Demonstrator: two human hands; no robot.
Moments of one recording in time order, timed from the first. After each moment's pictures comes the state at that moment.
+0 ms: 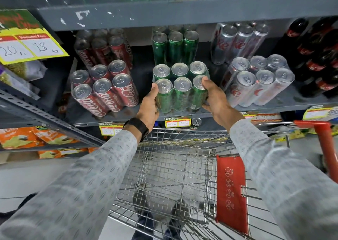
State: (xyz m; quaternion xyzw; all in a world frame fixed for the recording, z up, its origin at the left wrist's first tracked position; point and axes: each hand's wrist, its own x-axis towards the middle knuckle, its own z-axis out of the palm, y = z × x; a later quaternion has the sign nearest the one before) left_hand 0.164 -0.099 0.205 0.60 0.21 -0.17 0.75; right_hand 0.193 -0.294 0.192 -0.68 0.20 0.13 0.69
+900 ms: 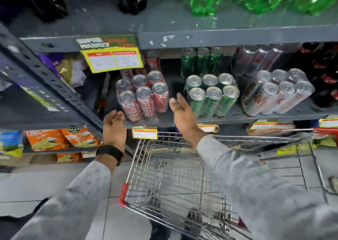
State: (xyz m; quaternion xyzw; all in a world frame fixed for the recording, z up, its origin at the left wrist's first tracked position) left_hand 0.104 0.096 0.194 0.64 0.35 0.12 0.67; right_hand 0.143 -0.098 0.199 -0.73 0.11 0.12 0.67
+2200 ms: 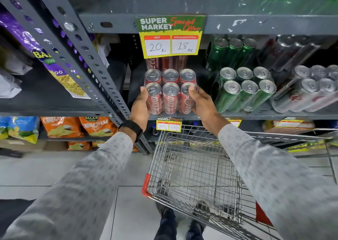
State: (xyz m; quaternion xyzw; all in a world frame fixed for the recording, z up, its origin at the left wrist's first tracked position) left_hand 0.146 0.142 0.184 0.60 0.23 -0.07 0.76; right_hand 0.163 -0.054 0.193 -0.67 0.14 0.14 0.72
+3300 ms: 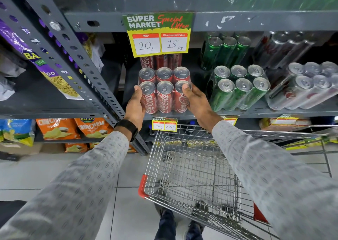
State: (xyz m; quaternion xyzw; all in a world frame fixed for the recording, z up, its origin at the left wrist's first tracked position) left_hand 0.142 0.135 0.194 0.58 0.24 -0.06 0.77; right_hand 0.167 -0.056 0.191 -0.69 0.12 0.14 0.70
